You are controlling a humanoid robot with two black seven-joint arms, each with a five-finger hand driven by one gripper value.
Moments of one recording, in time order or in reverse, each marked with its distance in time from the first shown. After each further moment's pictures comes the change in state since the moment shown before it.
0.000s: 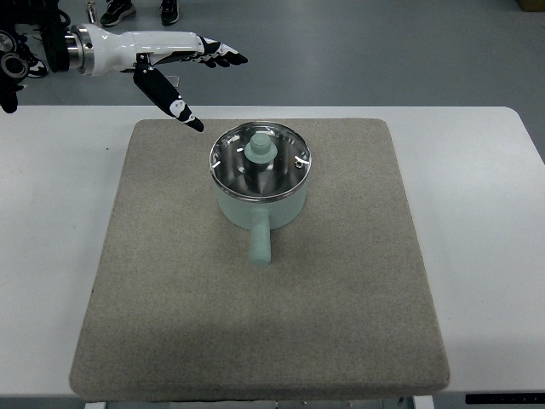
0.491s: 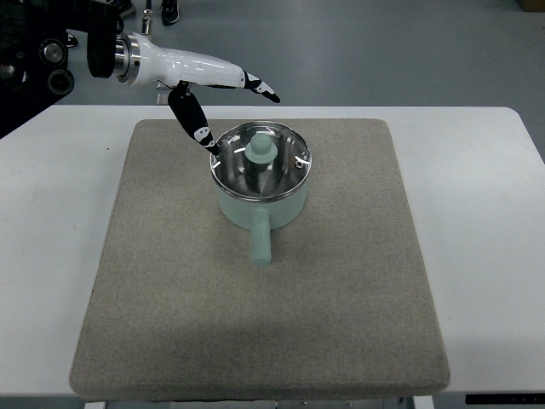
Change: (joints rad) left arm -0.082 -0.054 0.112 -0.127 0.206 0.000 0.001; right arm 0.000 0.000 0.000 0.000 0.000 0.000 0.000
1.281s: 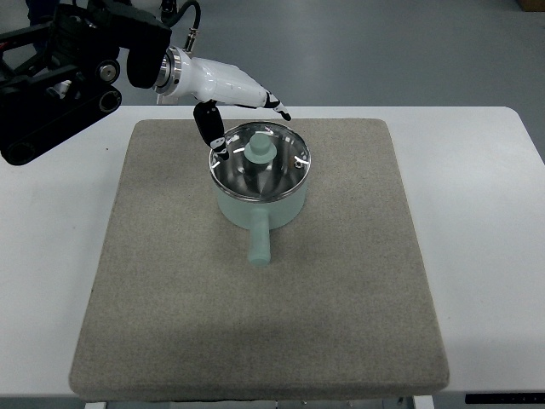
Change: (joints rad) left arm -0.020 -0.089 0.037 0.035 0.228 0.000 0.005; right arm 0.000 0.000 0.000 0.000 0.000 0.000 0.000
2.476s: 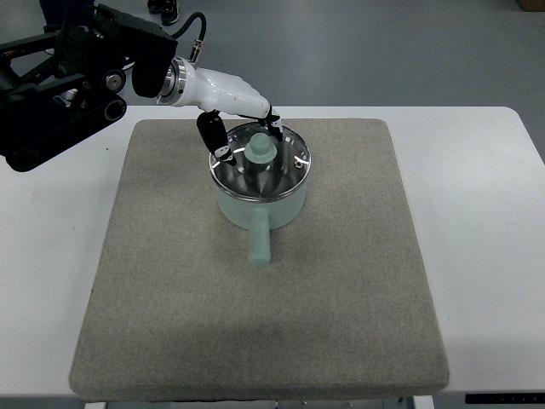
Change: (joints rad) left arm 0.010 -0.008 0.020 -0.007 0.000 0.000 -0.001; right arm 0.000 0.000 0.000 0.000 0.000 0.000 0.000
